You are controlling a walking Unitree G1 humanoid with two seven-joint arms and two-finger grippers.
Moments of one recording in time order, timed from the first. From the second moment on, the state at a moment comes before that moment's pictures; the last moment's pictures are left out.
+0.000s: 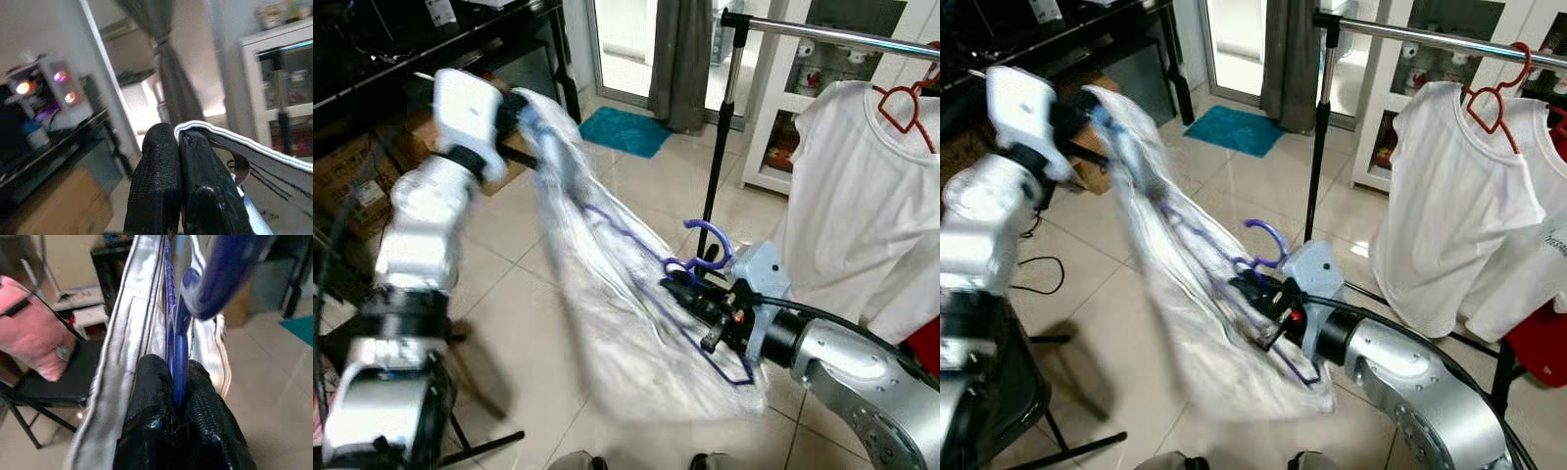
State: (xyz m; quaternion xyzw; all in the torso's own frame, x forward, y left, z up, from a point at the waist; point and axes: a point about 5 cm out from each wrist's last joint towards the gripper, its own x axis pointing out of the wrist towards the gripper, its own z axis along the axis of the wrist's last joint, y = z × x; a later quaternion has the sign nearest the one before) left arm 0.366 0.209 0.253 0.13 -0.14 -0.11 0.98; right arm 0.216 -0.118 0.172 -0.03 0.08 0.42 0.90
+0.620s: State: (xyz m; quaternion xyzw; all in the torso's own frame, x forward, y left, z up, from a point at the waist) left arm 0.324 0.133 0.143 -0.01 0.04 -0.29 0.96; right arm 0.243 -0.160 0.188 0.19 -0.04 0.20 0.96
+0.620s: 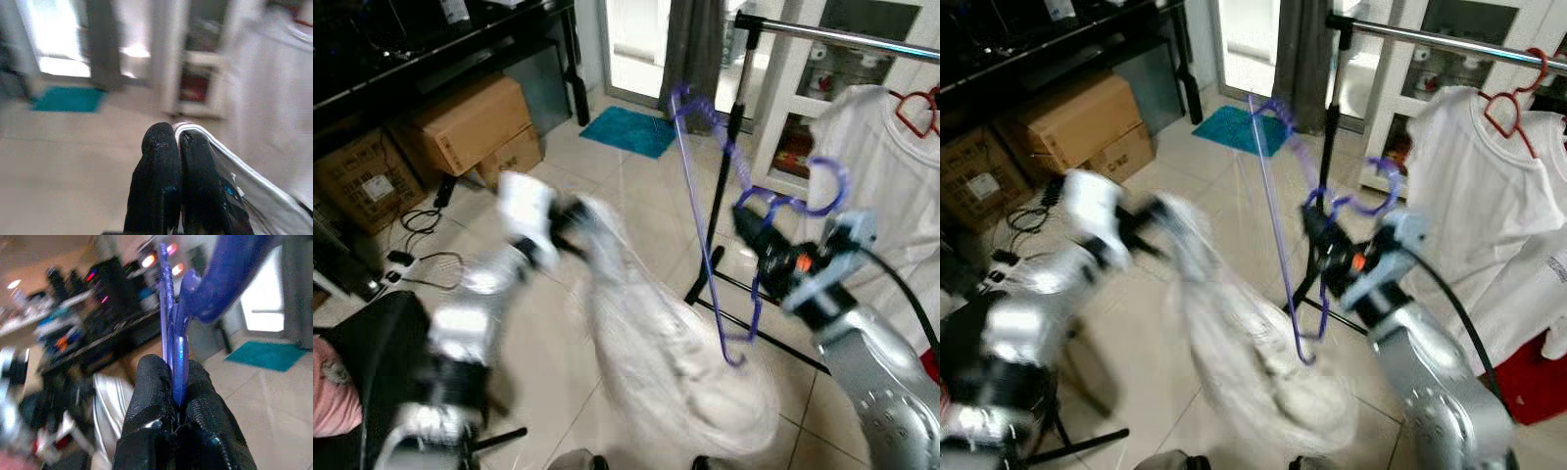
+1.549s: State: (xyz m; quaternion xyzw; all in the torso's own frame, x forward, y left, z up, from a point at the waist) left arm 0.285 0.135 0.129 0.07 0.06 -0.24 0.97; right arm 0.235 -0.177 0.135 0.06 0.08 0.04 0.99
